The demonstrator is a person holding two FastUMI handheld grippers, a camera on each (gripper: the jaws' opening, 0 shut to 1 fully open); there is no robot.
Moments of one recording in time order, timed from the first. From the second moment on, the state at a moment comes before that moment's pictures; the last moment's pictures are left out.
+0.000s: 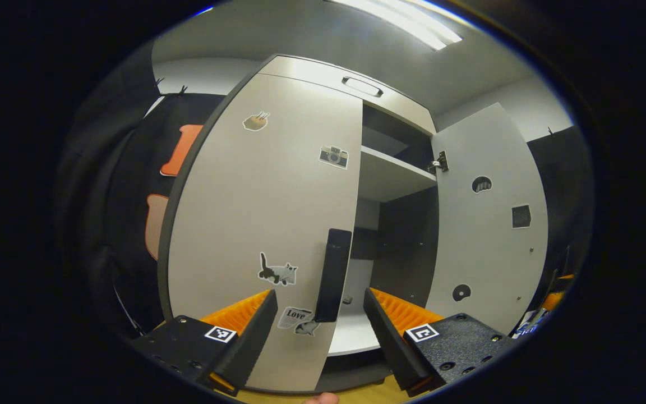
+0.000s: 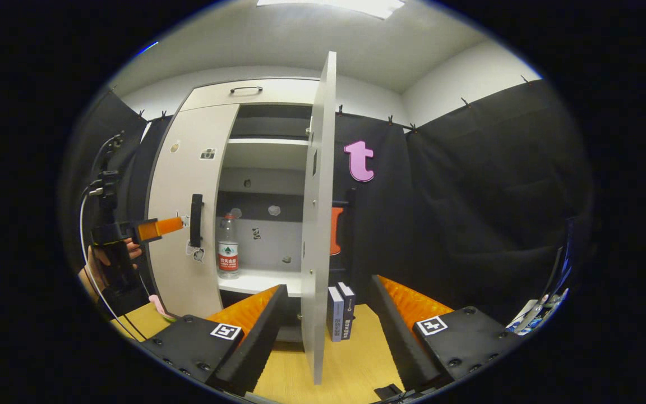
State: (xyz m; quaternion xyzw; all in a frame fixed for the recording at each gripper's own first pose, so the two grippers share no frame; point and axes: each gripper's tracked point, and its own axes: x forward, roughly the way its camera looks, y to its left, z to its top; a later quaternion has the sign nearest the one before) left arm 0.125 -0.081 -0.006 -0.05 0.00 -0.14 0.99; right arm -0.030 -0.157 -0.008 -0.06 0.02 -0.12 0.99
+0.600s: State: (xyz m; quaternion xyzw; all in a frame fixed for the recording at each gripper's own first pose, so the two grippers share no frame) left arm 0.046 -0.039 -0.030 -0.04 0.02 -0.11 0.99; right arm 0.025 -0.250 0.040 -0.06 -0.01 -0.17 0.98
